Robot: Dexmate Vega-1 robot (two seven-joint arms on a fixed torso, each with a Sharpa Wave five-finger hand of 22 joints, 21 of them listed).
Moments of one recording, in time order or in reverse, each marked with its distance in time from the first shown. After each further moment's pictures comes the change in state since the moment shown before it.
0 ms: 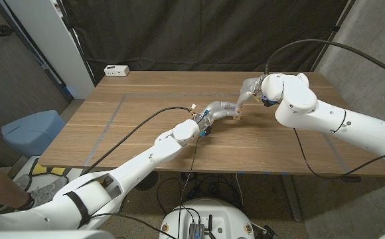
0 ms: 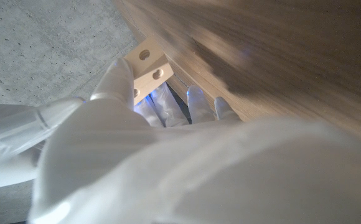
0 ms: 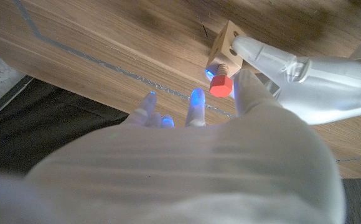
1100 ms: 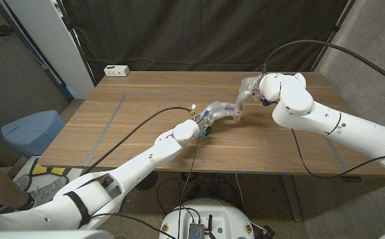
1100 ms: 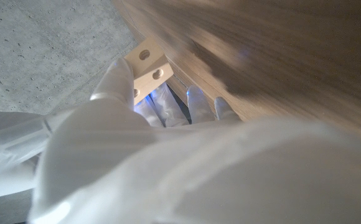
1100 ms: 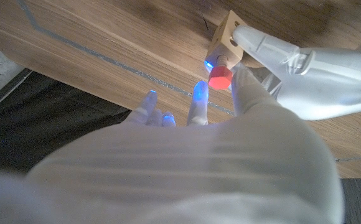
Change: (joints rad) left arm -0.001 -0.001 0.002 0.003 -0.002 0.001 -0.003; left_hand -0.001 0.000 0.001 0.001 -0.004 0.000 0.000 -0.002 0.000 -0.002 0.002 0.001 0.000 0.000 0.000 0.000 0.000 0.000 0.000 0.000 0.000; right arm -0.038 0.040 0.038 0.027 -0.084 0.037 0.039; right_hand 0.018 0.004 0.023 0.001 0.000 0.104 -0.014 0.052 0.019 0.045 -0.012 0.004 0.000 0.038 -0.012 0.006 0.003 0.038 -0.013 0.000 0.000
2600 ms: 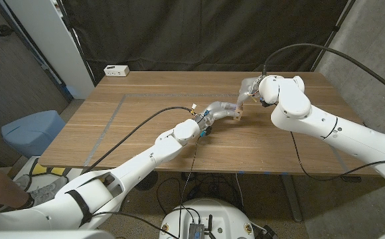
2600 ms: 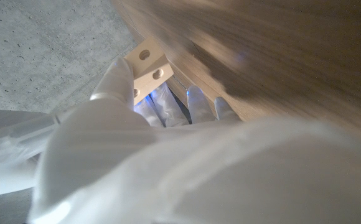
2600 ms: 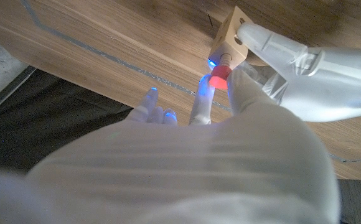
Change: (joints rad) left arm -0.010 -0.007 0.003 0.020 -0.004 -0.006 -0.011; left_hand 0.000 0.001 0.000 0.000 0.008 0.000 0.000 0.003 0.000 0.002 -0.002 -0.001 0.000 0.004 -0.004 0.000 0.000 0.000 0.000 0.000 0.000; right arm -0.064 0.035 0.054 0.027 -0.075 0.035 0.005; right_hand 0.026 0.016 0.032 0.008 -0.011 0.123 -0.045 0.074 0.028 0.056 -0.028 0.007 0.000 0.043 -0.036 0.010 0.004 0.039 -0.014 0.008 0.000
